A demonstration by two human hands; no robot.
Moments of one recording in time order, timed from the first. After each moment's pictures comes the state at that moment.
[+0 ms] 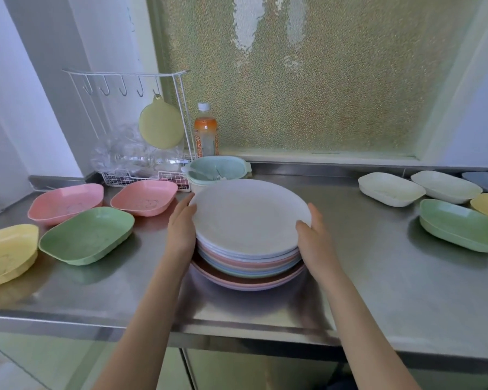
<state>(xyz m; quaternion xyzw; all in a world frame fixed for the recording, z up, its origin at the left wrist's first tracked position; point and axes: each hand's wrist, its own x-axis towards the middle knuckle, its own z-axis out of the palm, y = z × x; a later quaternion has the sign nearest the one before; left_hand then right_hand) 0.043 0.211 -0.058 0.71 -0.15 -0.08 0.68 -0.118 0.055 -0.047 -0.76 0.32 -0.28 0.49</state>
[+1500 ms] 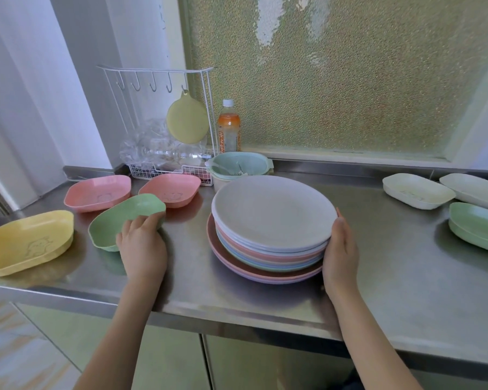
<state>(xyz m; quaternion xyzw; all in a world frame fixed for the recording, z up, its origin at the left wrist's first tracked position) 0.062 0.305 -0.093 0.90 -0.14 0.32 0.27 -0.118 0.067 -0.086 -0.63 0.29 -0.45 0.56</state>
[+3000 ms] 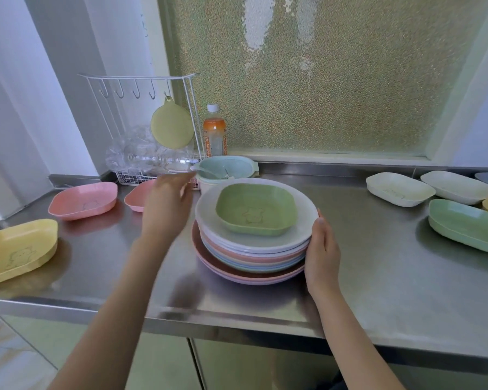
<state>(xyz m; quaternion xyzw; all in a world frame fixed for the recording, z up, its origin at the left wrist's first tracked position) 0.050 0.245 -0.010 0.85 -0.32 0.26 0.33 -0.118 0.065 -0.087 -0.64 0.27 -0.46 0.55</state>
